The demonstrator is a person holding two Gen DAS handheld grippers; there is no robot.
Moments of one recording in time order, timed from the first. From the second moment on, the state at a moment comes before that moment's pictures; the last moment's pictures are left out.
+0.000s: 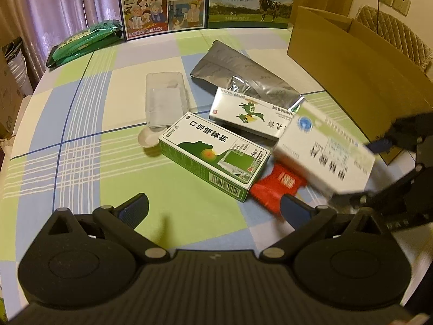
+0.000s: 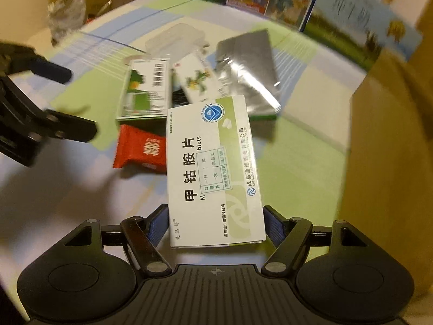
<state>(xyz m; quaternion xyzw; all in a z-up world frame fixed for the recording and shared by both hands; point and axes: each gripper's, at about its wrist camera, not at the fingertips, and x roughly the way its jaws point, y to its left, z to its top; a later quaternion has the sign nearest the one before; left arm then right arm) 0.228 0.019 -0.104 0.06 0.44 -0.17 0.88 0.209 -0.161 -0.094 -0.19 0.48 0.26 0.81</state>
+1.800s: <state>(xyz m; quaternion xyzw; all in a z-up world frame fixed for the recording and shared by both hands) 0.184 -0.035 -0.129 0.16 0.45 -0.14 0.87 0.152 -0.211 -0.101 -0.01 0.43 0.18 0.89</state>
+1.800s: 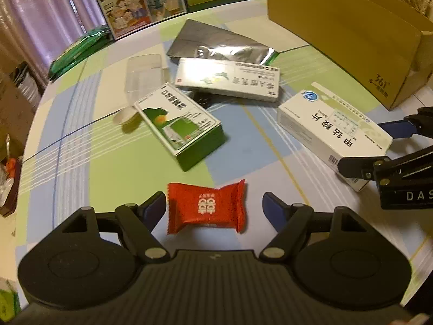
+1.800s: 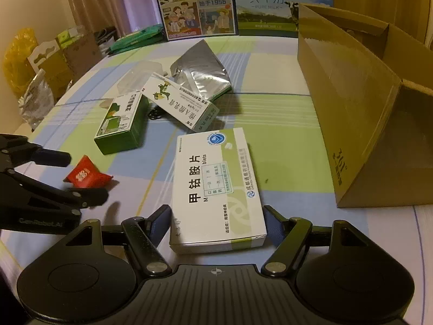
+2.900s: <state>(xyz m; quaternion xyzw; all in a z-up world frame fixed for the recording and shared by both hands) 0.187 -0.018 -0.127 0.11 0.47 -0.19 0.85 0.167 -0.197 -0.113 -0.02 0.40 0.19 0.90</state>
